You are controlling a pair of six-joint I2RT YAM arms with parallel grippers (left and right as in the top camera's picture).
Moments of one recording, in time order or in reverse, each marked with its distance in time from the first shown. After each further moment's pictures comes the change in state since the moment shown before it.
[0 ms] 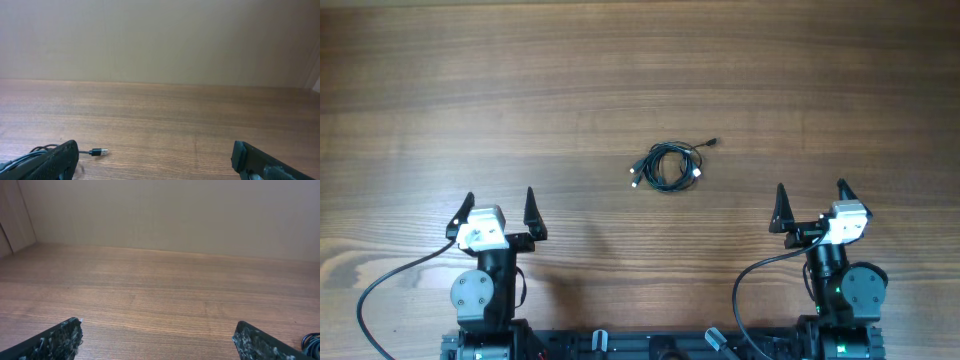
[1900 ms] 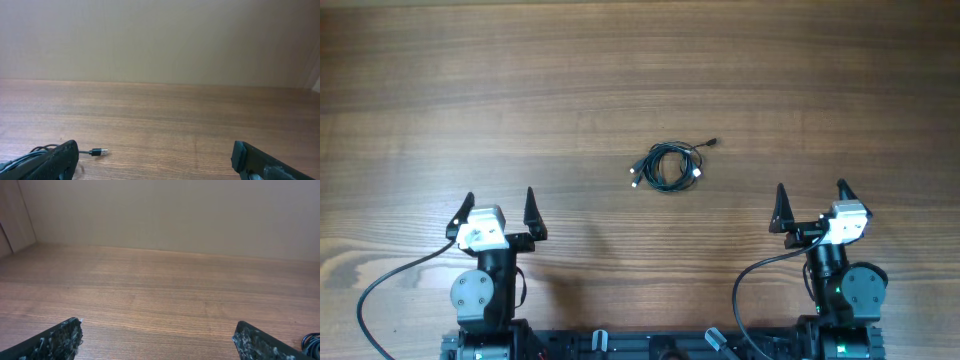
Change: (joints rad) left arm 0.000 0.000 0.000 0.000 0.000 0.000; right arm 0.000 0.000 0.000 0.000 0.000 0.000
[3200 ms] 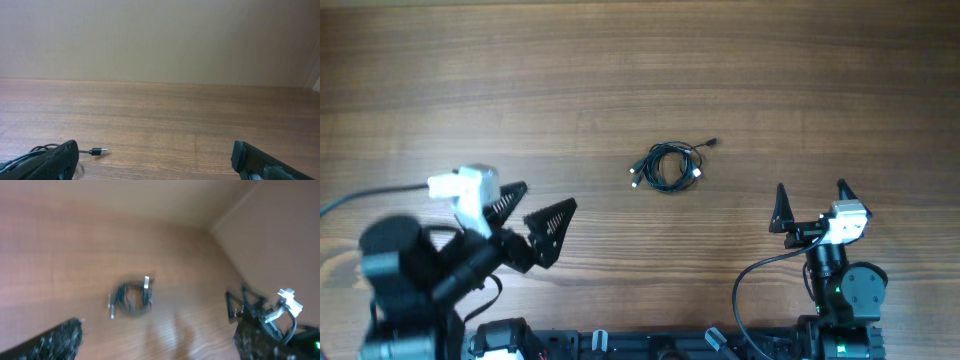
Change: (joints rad) left arm 0.080 0.610 0.967 -0.840 0.771 -0.146; right arm 0.000 0.002 0.000 0.000 0.000 0.000
